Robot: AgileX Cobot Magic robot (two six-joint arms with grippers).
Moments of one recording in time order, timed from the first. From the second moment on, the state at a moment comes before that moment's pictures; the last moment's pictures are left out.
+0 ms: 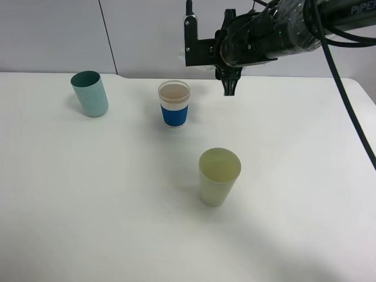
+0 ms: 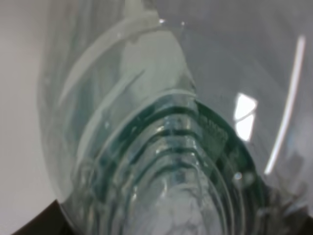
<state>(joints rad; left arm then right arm) -0.09 0.00 -0.51 0.15 1.06 -0.08 0.59 2.01 -1.36 -1.39 0.48 0.07</state>
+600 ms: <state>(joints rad) -0.09 0.00 -0.51 0.15 1.06 -0.08 0.59 2.01 -1.36 -1.50 0.49 0.07</state>
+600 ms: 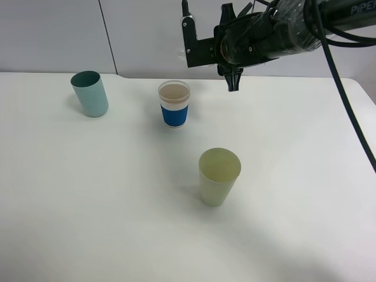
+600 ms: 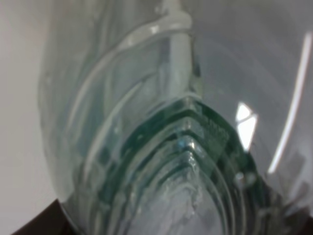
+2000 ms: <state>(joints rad) -0.09 0.00 -0.51 0.15 1.06 -0.08 0.59 2.01 -1.36 -1.65 0.54 -0.03</state>
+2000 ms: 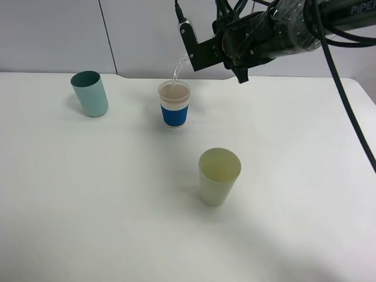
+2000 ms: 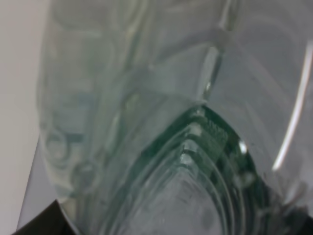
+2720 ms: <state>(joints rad) -0.09 0.00 -0.51 0.15 1.06 -0.08 0.59 2.01 -1.36 -1.66 0.57 -0.05</state>
